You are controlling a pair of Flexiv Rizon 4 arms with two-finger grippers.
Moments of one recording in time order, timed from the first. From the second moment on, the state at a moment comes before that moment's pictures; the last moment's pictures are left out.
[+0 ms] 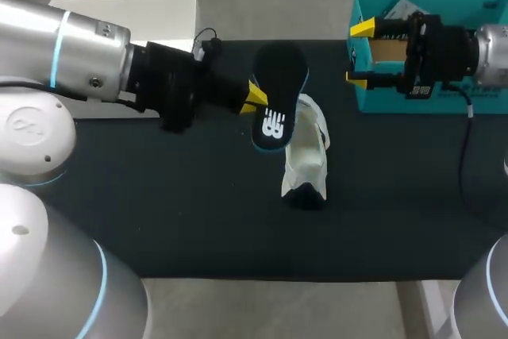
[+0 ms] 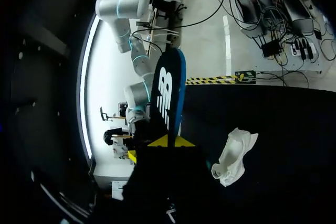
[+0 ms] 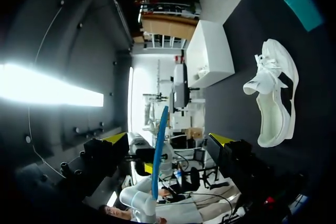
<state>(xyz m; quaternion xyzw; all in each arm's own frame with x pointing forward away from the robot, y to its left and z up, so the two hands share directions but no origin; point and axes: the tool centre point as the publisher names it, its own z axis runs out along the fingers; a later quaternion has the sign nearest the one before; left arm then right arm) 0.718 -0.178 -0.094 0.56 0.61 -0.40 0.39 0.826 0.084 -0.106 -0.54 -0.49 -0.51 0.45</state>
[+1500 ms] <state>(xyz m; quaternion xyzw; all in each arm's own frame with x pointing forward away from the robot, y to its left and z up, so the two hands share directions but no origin) 0.778 -0.231 -0.114 0.64 0.62 -0.31 0.33 0.826 0.113 -0.132 -0.56 -0.49 -0.49 0.45</state>
